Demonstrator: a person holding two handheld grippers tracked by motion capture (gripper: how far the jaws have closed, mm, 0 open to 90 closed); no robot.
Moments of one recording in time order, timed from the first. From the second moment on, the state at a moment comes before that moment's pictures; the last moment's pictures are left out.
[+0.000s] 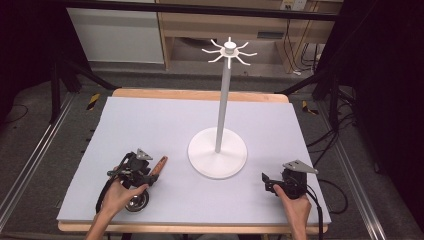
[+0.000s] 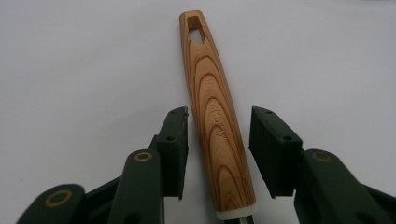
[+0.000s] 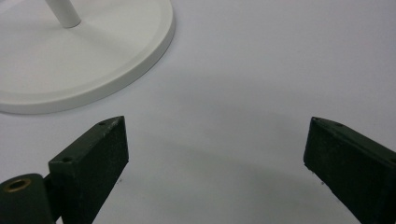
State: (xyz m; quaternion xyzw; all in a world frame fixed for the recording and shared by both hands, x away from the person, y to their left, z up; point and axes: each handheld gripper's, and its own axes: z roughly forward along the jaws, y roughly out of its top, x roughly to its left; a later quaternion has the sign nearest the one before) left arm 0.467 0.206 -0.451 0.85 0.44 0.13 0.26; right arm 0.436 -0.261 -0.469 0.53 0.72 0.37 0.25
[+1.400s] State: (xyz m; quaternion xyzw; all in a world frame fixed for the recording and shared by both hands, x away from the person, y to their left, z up) left arm 0.468 0.205 -0.443 0.87 0.40 0.13 0.25; right arm 0.437 -0.263 -0.470 0.53 0.72 0.37 0.24
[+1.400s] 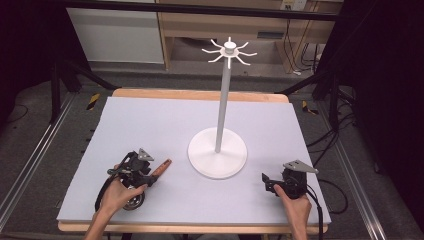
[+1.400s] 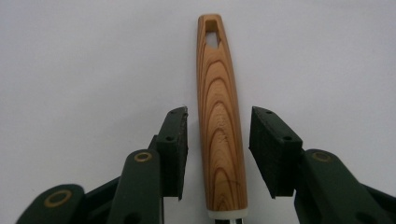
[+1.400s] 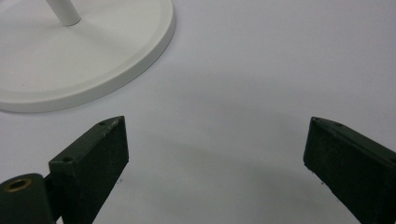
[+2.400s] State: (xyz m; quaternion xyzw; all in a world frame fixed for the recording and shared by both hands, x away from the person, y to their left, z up) left arm 0.497 0.184 -0.454 0.89 0.39 0.10 0.21; right arm 0.439 -0.263 -0.471 0.54 0.72 0.37 0.23
